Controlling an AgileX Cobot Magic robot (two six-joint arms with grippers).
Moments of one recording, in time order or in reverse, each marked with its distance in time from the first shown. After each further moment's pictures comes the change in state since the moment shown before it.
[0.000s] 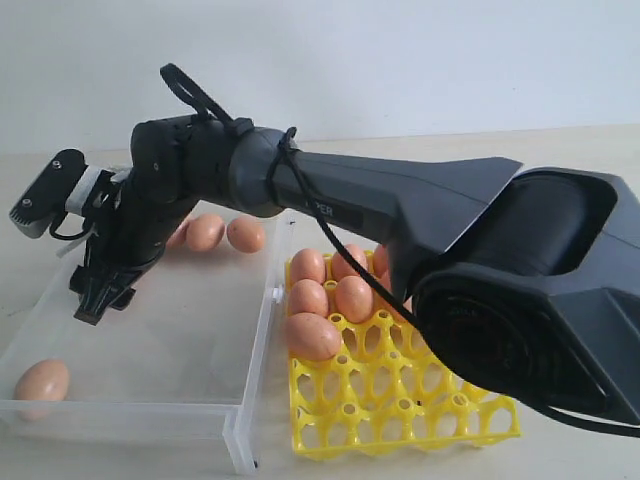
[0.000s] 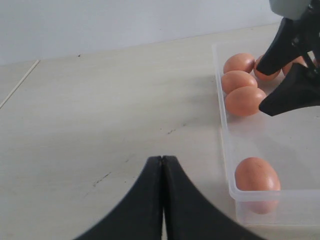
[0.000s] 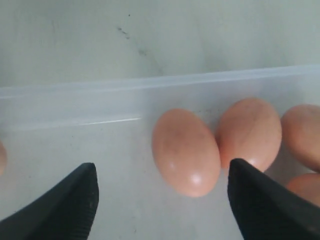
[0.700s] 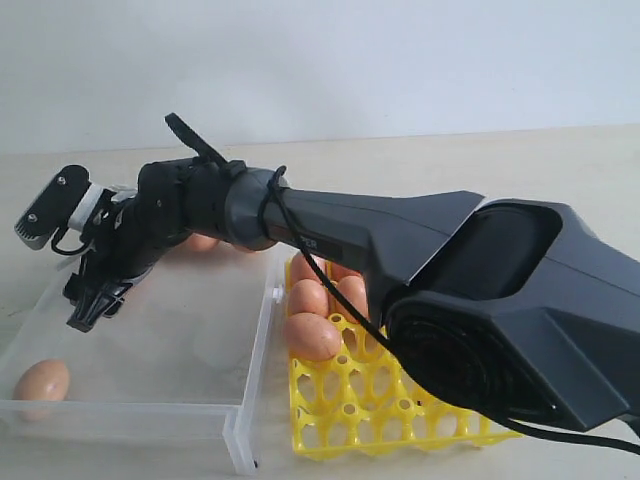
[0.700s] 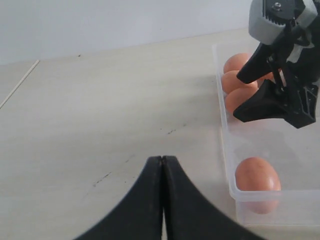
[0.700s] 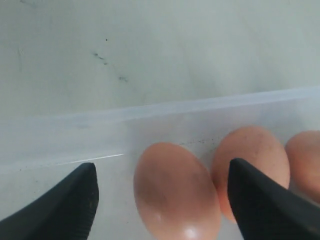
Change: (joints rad) left arm 0.000 0.000 0.000 0.000 0.000 0.000; right arm 0.002 0.096 -0.035 0.074 -0.168 -0.043
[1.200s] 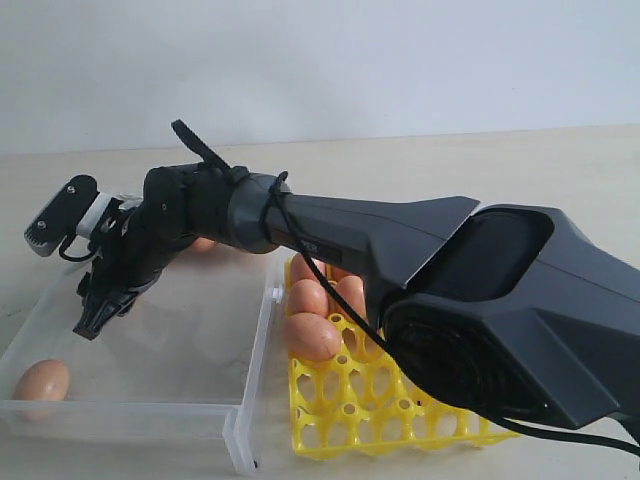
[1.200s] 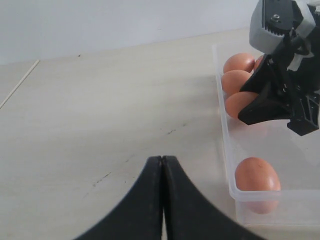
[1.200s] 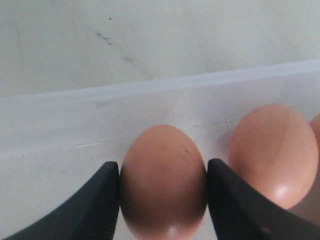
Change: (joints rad) left arm 0.000 0.000 0.000 0.000 0.000 0.000; right arm -0.008 0.021 -0.009 0.021 0.041 0.011
